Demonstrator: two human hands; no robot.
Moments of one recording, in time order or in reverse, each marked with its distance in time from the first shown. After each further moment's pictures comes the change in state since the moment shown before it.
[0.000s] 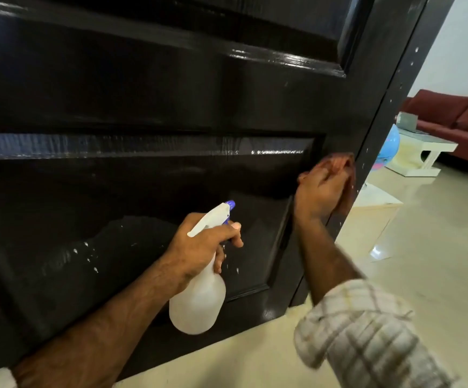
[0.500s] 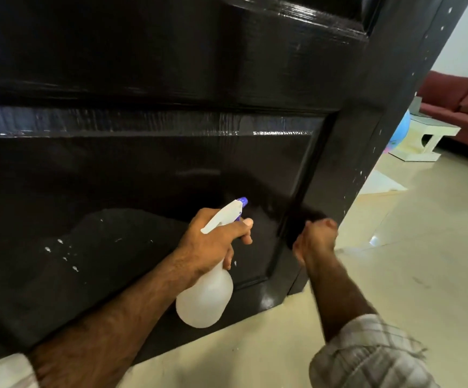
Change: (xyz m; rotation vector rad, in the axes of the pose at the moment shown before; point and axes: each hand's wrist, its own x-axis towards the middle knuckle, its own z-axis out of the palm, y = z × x) left_hand 0.028 -0.018 0.028 0.052 -0.055 -0.026; right_hand 0.004 0.173 -0.045 -0.156 -0.342 0.745
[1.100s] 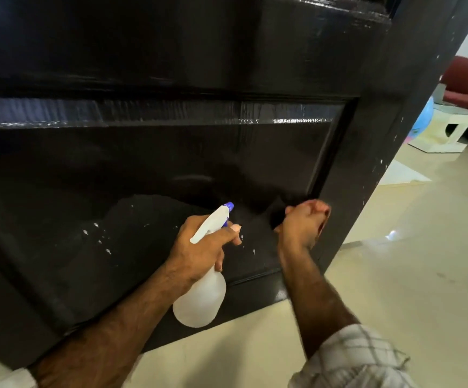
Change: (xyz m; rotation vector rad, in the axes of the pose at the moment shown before) left_hand -0.031 -0.042 -0.040 0.036 0.139 -0.054; right_hand -0.141 -0.010 0.054 0.112 0.062 -0.155
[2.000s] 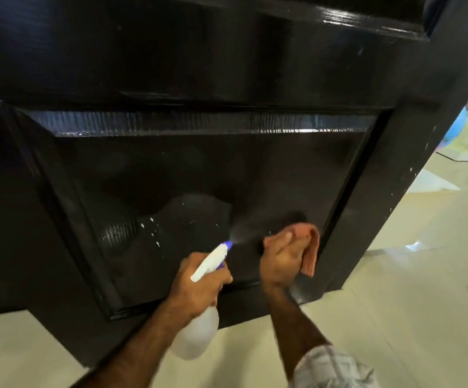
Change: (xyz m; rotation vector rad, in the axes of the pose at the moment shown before) left_hand -0.058 -0.050 -0.054 -0.096 0.049 -0.075; right_hand -0.109 0.060 0.019 0.013 -0.242 -0.134
